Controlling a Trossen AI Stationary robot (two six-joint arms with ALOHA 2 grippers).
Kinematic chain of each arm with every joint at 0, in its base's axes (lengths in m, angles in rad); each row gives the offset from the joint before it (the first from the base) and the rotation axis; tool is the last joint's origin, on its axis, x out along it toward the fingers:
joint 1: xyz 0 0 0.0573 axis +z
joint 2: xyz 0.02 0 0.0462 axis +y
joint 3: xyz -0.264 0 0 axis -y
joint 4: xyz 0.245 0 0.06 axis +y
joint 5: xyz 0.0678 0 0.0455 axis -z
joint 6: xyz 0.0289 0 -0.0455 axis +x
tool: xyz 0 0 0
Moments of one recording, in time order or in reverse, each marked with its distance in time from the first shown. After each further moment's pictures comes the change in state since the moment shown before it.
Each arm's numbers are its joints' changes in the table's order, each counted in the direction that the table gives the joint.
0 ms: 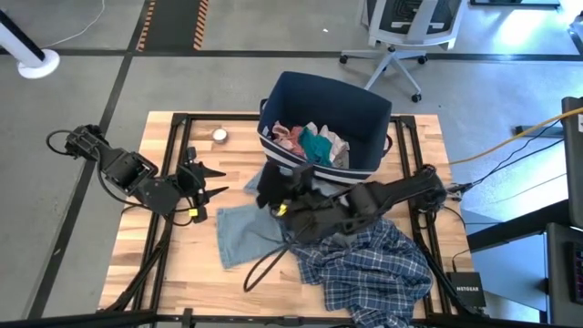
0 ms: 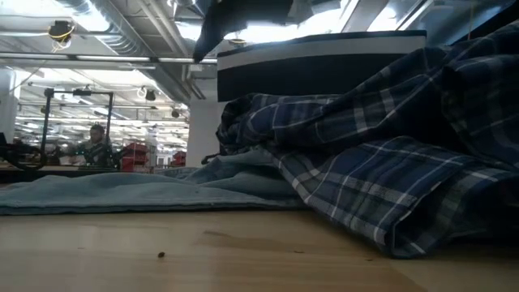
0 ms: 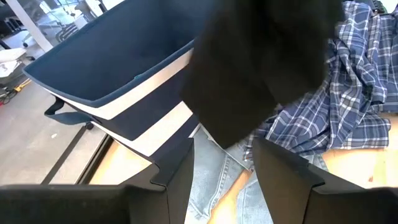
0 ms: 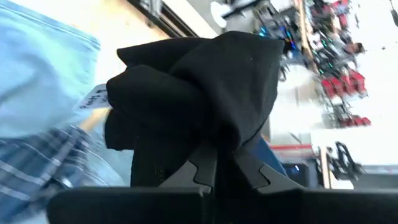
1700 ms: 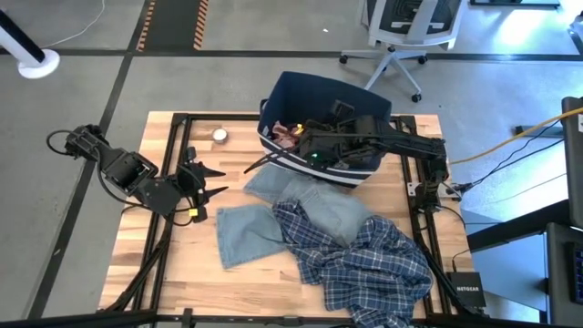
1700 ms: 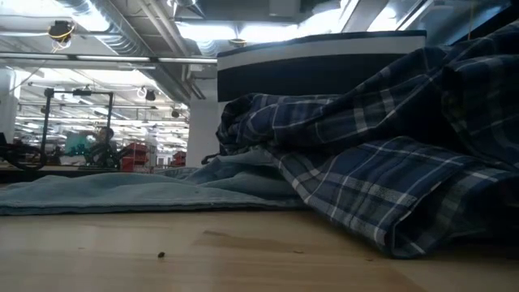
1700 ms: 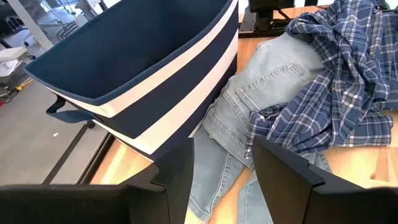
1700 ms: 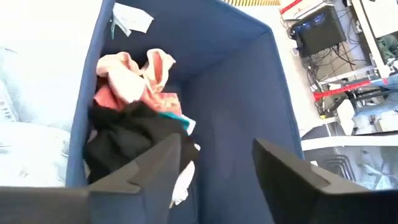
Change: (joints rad) left arm 0.000 0.000 0.000 0.012 0.000 -0.003; right arm -0.371 -0.109 -0.020 0.339 -0.098 0.502
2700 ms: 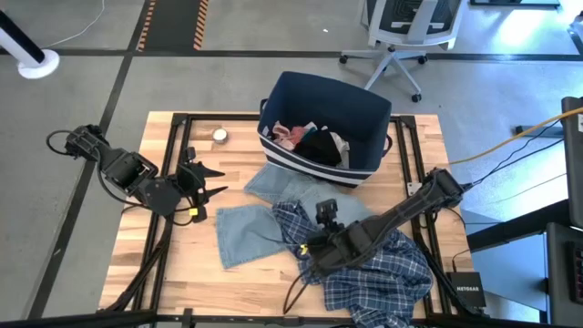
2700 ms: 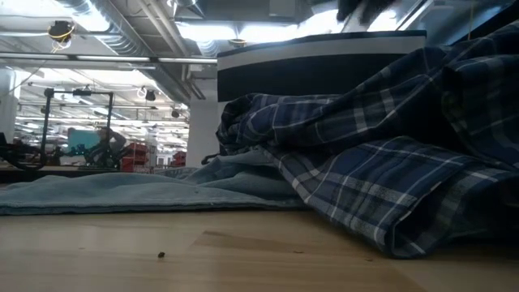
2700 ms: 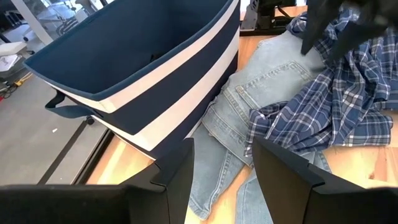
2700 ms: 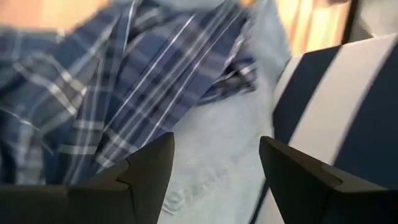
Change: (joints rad) left arm 0.000 0.000 0.000 0.014 0.000 -0.026; right arm 0.506 0.005 -0.554 -0.255 -0.182 0.028
